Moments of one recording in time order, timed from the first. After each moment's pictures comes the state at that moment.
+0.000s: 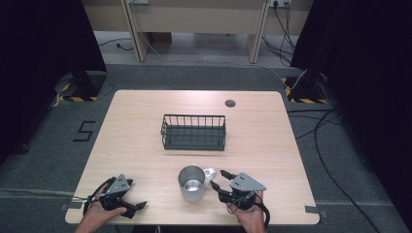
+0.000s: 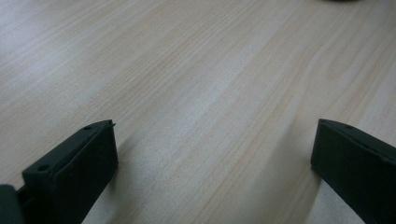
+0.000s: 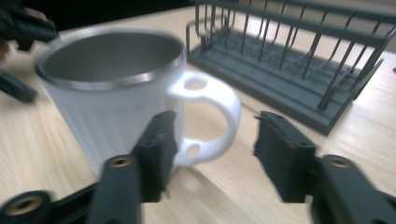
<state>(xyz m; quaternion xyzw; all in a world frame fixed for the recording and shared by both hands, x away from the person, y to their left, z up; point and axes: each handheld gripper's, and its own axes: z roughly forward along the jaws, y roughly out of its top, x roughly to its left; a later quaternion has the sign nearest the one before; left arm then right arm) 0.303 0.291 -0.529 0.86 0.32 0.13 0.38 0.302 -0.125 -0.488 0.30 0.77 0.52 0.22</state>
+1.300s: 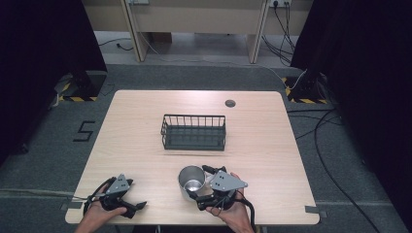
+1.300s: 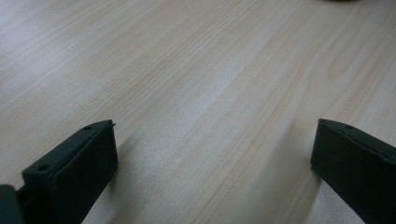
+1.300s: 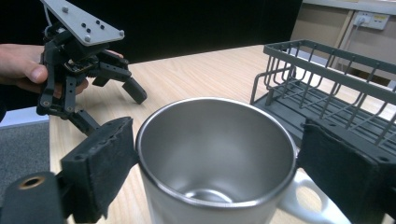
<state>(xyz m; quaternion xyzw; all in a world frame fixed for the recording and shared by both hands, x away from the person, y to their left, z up) 0.303 0.292 -0.529 0.86 0.32 0.13 0.38 0.307 -0.072 -0.475 0.20 0.78 0.57 0.18</state>
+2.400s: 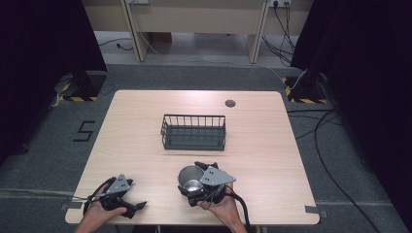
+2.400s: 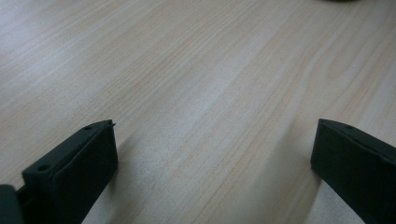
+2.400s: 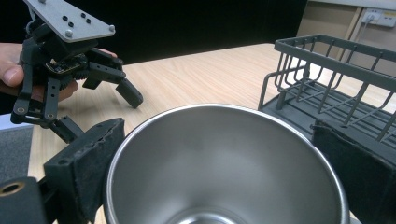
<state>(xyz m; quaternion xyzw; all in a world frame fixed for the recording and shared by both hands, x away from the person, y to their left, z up) 0.303 0.292 -0.529 0.86 0.32 0.13 0.38 0.324 -0.047 -0.489 0.20 0.78 0.57 0.17</state>
